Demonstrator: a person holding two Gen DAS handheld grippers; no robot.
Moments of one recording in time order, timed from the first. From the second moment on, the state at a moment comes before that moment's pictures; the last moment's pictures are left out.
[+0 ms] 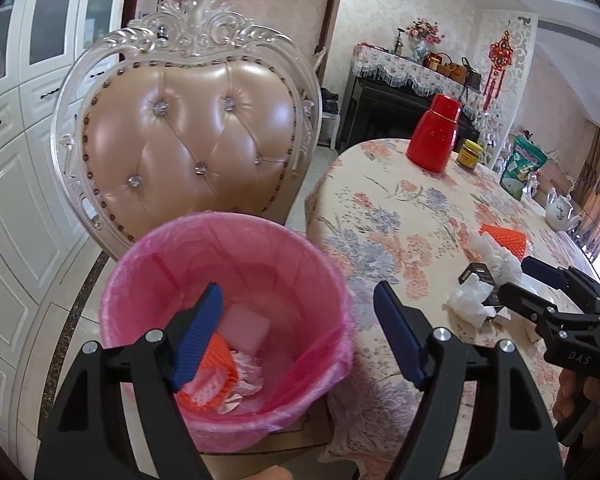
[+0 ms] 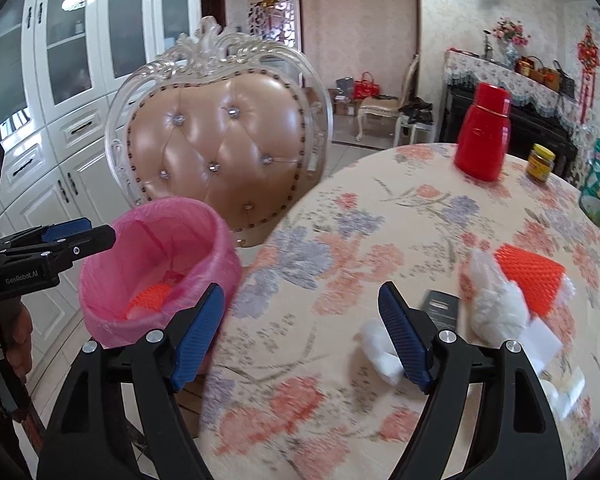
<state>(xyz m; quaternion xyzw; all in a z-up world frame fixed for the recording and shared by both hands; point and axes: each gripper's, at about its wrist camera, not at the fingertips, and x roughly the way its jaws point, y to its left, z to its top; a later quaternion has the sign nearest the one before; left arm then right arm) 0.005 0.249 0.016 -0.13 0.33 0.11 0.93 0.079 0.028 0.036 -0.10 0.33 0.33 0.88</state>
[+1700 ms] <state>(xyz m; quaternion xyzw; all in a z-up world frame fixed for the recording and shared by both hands) 0.138 0.039 -0.038 -0.08 0.39 -0.04 0.92 0.136 -0.169 -0.043 -0.06 0.39 0.18 0.90</state>
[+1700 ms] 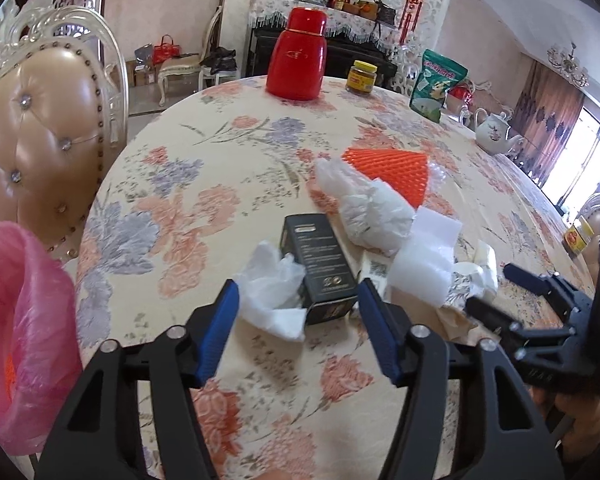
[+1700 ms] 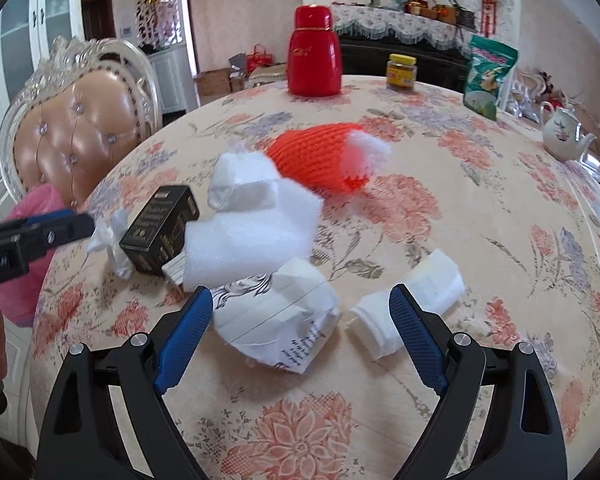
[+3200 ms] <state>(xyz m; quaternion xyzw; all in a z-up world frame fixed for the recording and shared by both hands) 0.170 -0.002 -0.060 -0.05 0.42 -0.06 0.90 0.137 -0.188 -0.036 -0.02 0.39 0.19 0.90</state>
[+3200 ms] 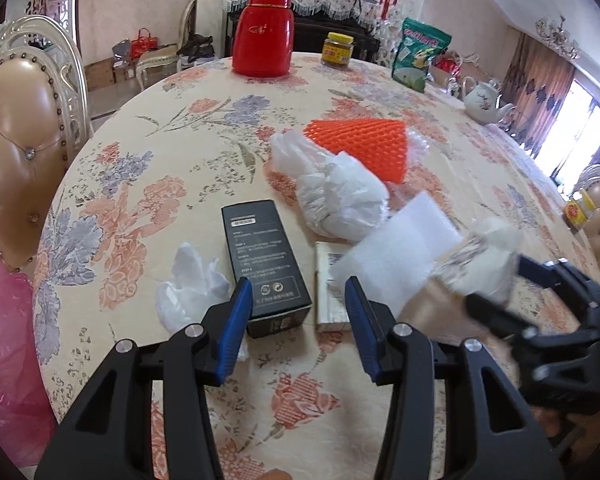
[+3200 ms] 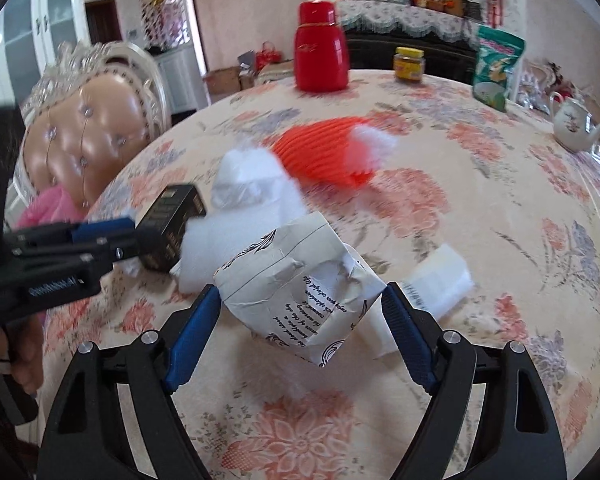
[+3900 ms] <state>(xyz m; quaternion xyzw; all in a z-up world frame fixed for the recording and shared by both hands) 0.181 -0.007 -0.071 -0.02 0.44 -0.04 0.90 0.125 -0.173 -0.025 -0.06 0.35 0.15 0.92</state>
